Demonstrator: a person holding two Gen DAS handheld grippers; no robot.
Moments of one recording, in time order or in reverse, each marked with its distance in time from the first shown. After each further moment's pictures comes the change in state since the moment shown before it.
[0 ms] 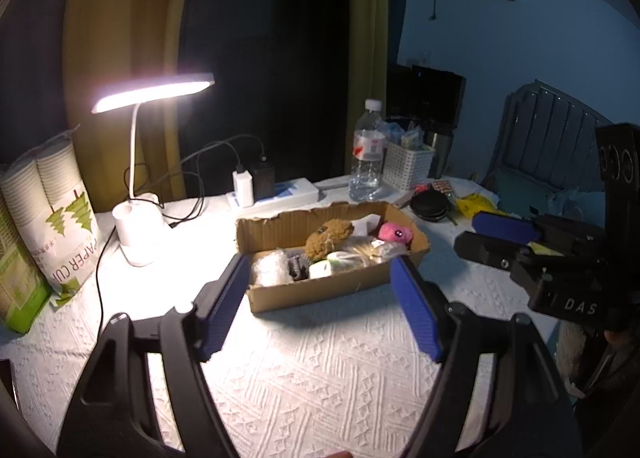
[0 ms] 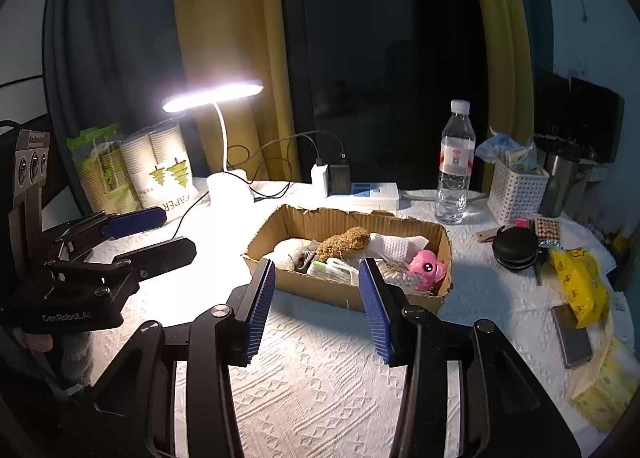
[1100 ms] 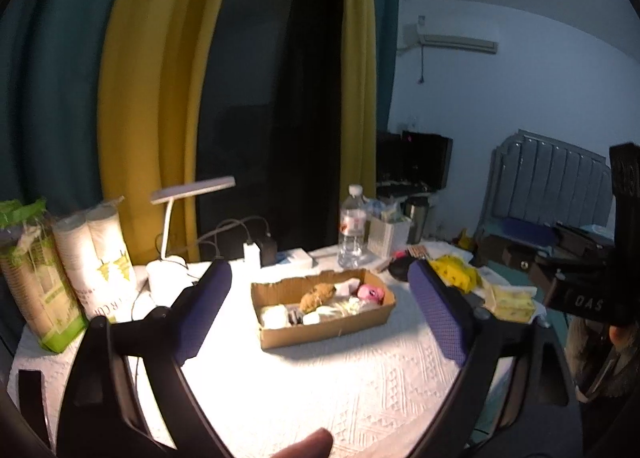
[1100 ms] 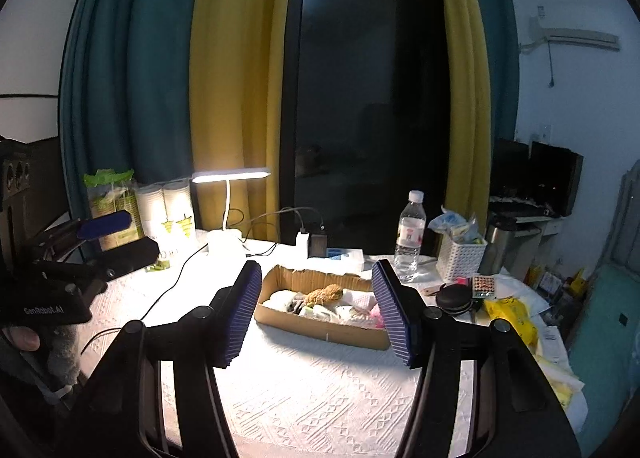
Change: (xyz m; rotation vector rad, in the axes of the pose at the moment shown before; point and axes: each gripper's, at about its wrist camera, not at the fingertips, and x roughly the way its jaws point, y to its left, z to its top) left arm -0.137 -0.013 0.022 -0.002 -0.253 0.003; right arm -0.130 0.049 0.020 -0.066 -0.214 -0.149
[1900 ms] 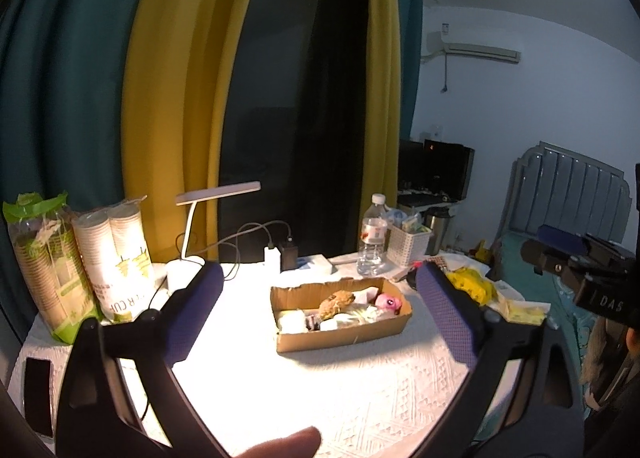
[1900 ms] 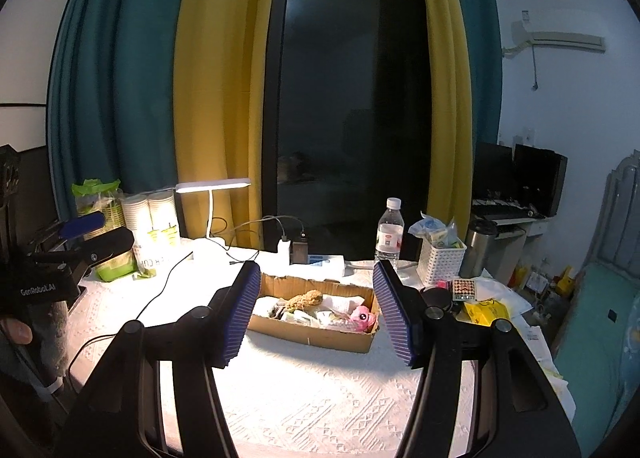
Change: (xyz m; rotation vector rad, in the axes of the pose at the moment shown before) left arm -0.003 0.003 0.003 -0.039 -0.010 0.084; right arm -0.014 -0.014 0.004 0.014 -0.015 -0.053
